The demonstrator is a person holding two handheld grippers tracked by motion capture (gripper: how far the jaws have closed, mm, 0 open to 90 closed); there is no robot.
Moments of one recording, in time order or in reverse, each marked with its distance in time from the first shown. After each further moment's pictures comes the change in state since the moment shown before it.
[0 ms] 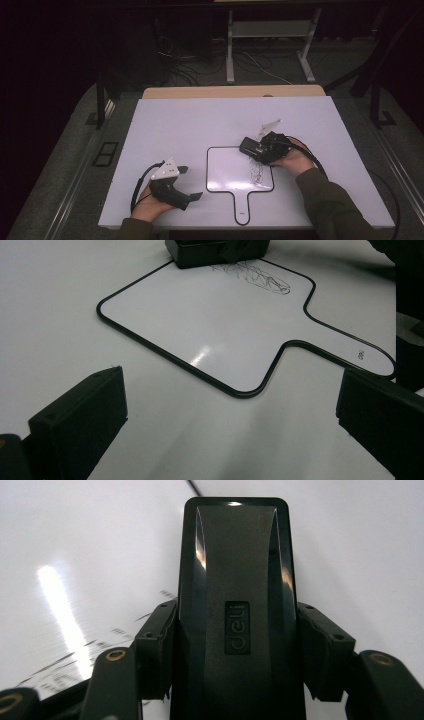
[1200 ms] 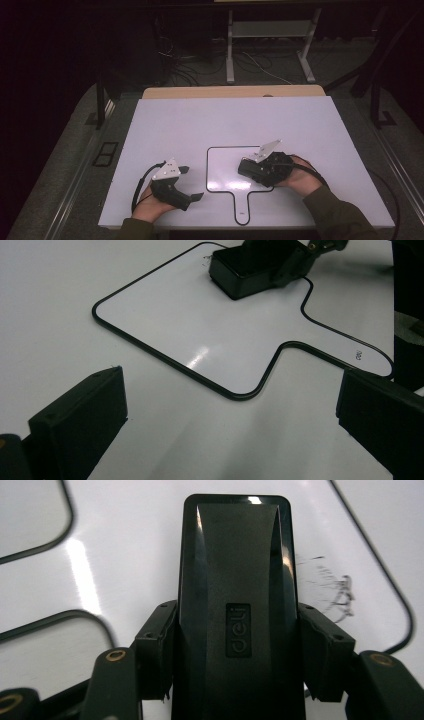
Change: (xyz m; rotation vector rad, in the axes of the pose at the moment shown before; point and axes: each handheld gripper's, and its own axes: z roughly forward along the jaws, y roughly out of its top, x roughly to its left) left arm -0.002 0.001 0.002 0.002 -0.005 0.008; right arm 0.050 -0.017 -0.018 0.028 0.078 -0.117
